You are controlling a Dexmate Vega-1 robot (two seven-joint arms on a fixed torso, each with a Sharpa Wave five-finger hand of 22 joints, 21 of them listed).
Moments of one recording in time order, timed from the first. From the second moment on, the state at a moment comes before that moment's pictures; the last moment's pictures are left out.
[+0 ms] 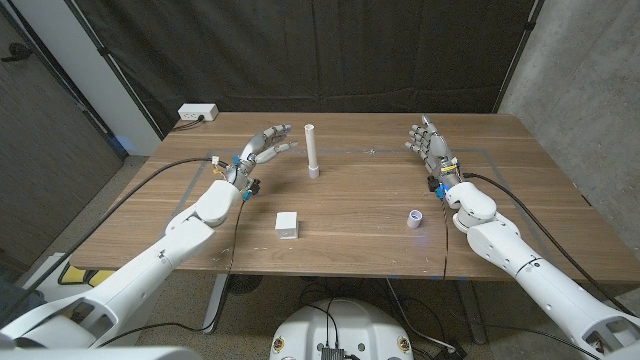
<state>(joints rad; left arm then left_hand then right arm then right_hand) 0.83 0.64 0.47 -1.38 -0.11 -0.40 0.18 0.78 -0.08 0.28 -0.14 0.27 0.35 -0.03 0.27 0.19 0.41 -0.13 0.27 0.20 0.35 -0.04 0.24 0.19 0.27 -0.04 0.28 0.19 -0.94 -0.57 -0.36 -1.49 0.59 0.25 -0.09 0.17 -0.04 0.27 -0.09 0.19 0.12 0.06 0.20 0.18 0.16 0.08 0.22 0.18 0.06 0.04 0.21 0.18 0.09 -0.04 0.57 0.17</state>
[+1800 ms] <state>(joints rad) 0.70 0.56 0.60 -1.24 0.03 -0.42 0.20 0.92 -0.02 0.32 -0.14 0.23 0.61 -0.05 0.32 0.19 0.65 -0.17 0.27 0.20 0.60 -0.06 0.26 0.19 0.44 -0.05 0.35 0.20 -0.98 -0.59 -0.34 -1.52 0.61 0.24 -0.09 0.18 -0.02 0.27 -0.09 0.19 0.13 0.05 0.20 0.18 0.20 0.08 0.23 0.18 0.09 0.04 0.21 0.18 0.12 -0.04 0.54 0.17</state>
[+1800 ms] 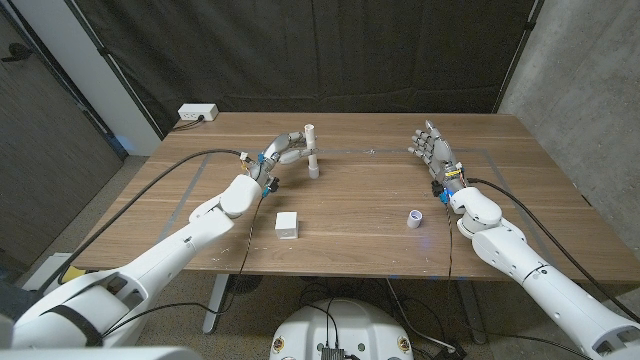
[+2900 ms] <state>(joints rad) 0.71 0.56 0.59 -1.28 0.03 -0.36 0.23 0.97 0.06 0.37 -0.13 0.20 0.71 -0.03 0.33 0.19 0.76 -0.16 0.27 0.20 0.69 -0.06 0.26 0.19 0.51 -0.05 0.39 0.20 -0.96 -0.58 -0.35 -1.49 0.62 0.22 -0.08 0.20 -0.01 0.27 -0.10 0.19 0.14 0.05 0.20 0.18 0.21 0.09 0.23 0.18 0.11 0.05 0.21 0.18 0.14 -0.03 0.53 0.17</state>
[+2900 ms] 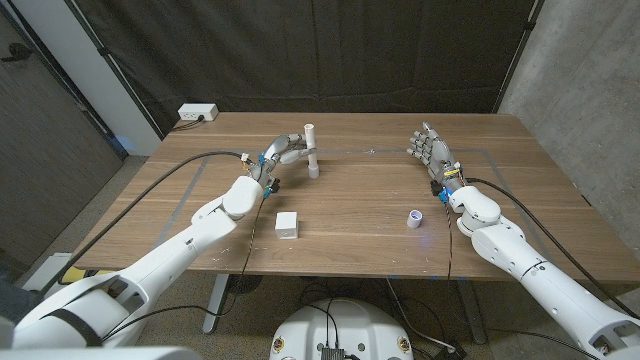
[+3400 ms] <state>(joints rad) 0.71 0.53 0.59 -1.26 -0.01 -0.35 0.24 1.00 0.12 0.44 -0.13 0.18 0.80 -0.05 0.35 0.19 0.91 -0.12 0.27 0.20 0.87 -0.11 0.27 0.19 0.65 -0.06 0.46 0.20 -0.96 -0.58 -0.35 -1.49 0.62 0.22 -0.08 0.20 -0.01 0.27 -0.10 0.19 0.14 0.05 0.20 0.18 0.22 0.08 0.23 0.18 0.11 0.05 0.21 0.18 0.14 -0.04 0.52 0.17</state>
